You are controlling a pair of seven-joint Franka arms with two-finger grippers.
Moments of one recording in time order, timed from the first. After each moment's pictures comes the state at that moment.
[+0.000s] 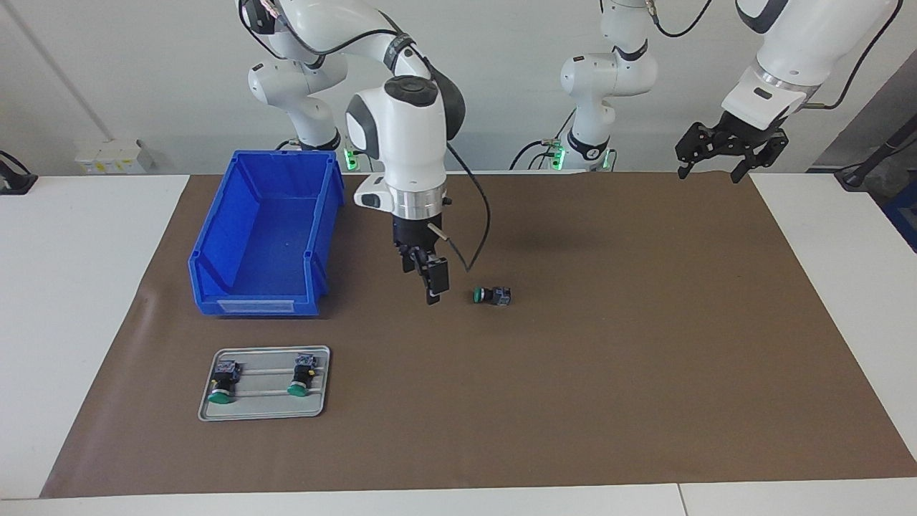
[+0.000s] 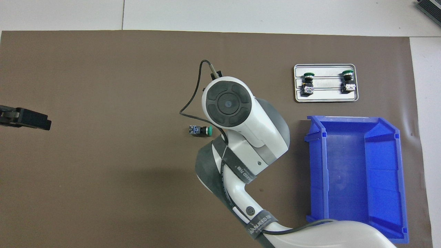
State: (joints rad) left arm -0.03 -0.06 -0.01 -1.60 -0.02 1.49 0.11; right arm 0.50 0.34 -0.06 -1.48 -0.14 2.05 1.50
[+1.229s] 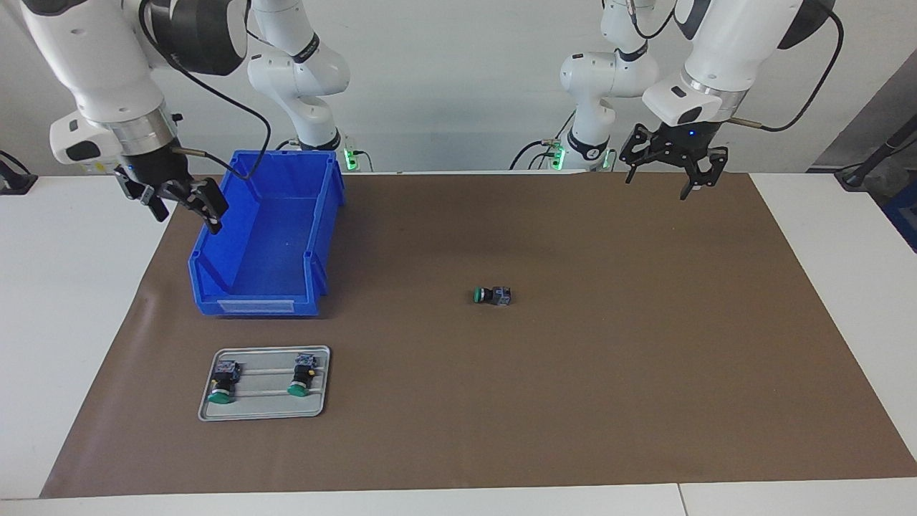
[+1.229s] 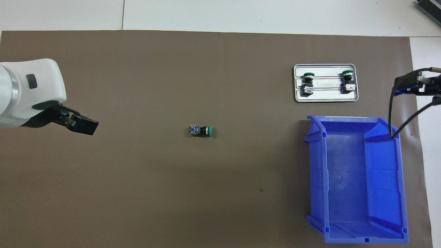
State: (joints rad) left arm -0.17 -0.07 -0.06 -1.67 -0.03 1.67 0.32; right arm 0.01 0.03 -0.07 -1.55 -0.06 1.64 0.20
